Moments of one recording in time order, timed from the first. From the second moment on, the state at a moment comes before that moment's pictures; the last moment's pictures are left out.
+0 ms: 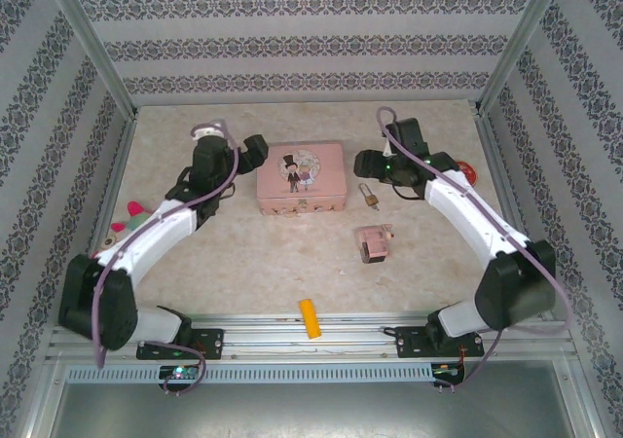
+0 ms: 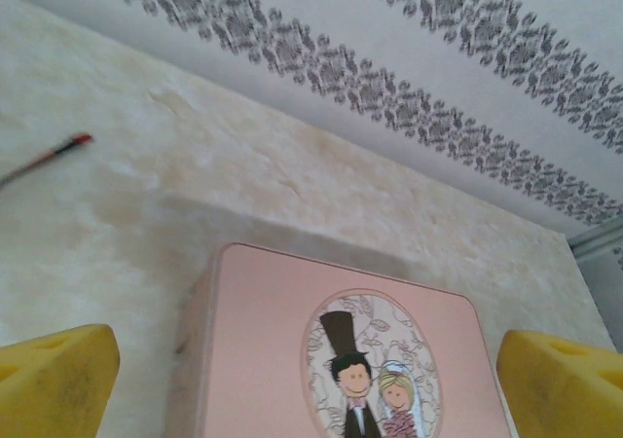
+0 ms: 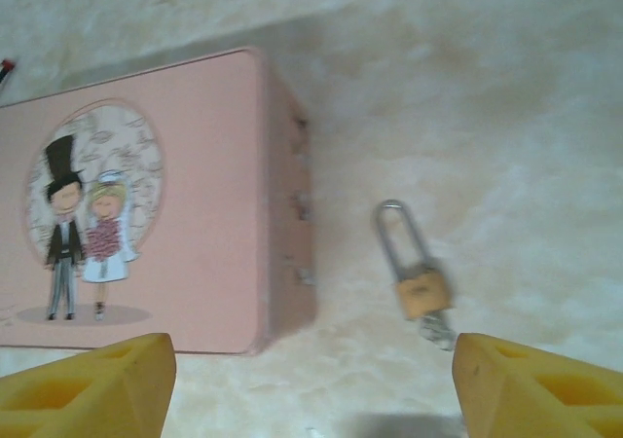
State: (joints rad) left arm -0.33 1.31 0.91 0.02 -0.07 -0.61; right arm 0.31 1.42 1.20 -0.63 -0.04 0.45
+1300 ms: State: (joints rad) left arm -0.11 0.97 0.19 0.49 -0.34 -0.10; right arm 0.09 0.88 0.32 0.20 0.23 0.07
